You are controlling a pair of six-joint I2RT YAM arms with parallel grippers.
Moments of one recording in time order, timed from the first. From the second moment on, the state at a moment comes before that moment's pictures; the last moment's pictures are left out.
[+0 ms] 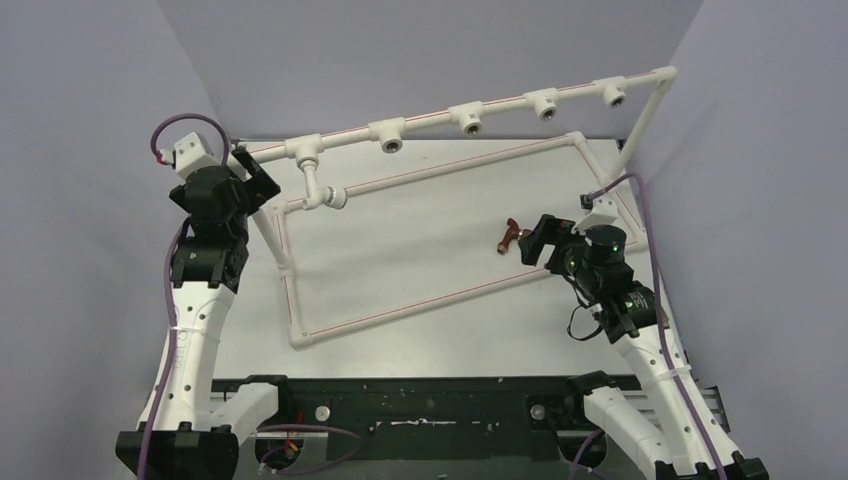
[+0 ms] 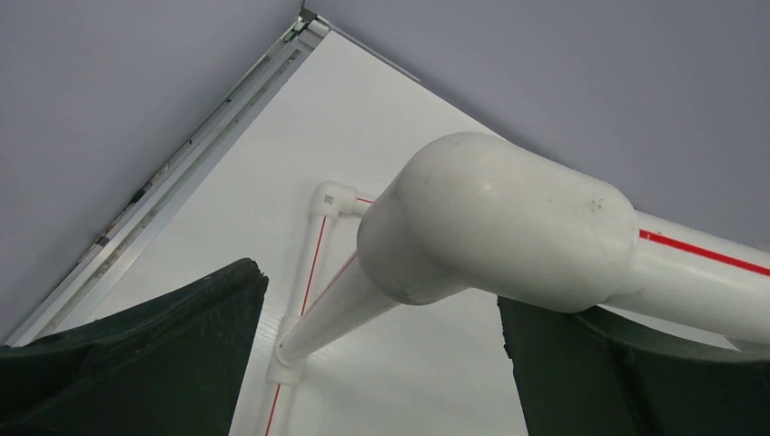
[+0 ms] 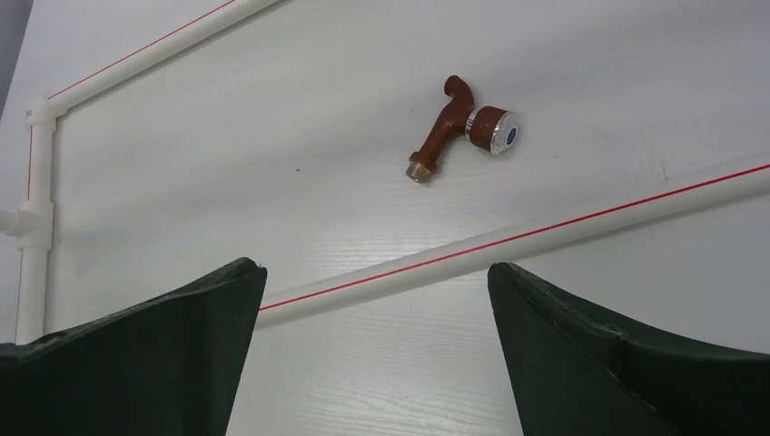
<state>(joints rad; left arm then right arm) -0.06 1.02 1.15 -0.41 -0.39 -0.45 0.25 0.79 0.79 -0.48 0.00 0.38</state>
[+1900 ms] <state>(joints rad) -0.41 0.59 1.17 -0.74 -0.56 -0.26 0.33 1.67 0.91 -0.09 0.41 0.59</state>
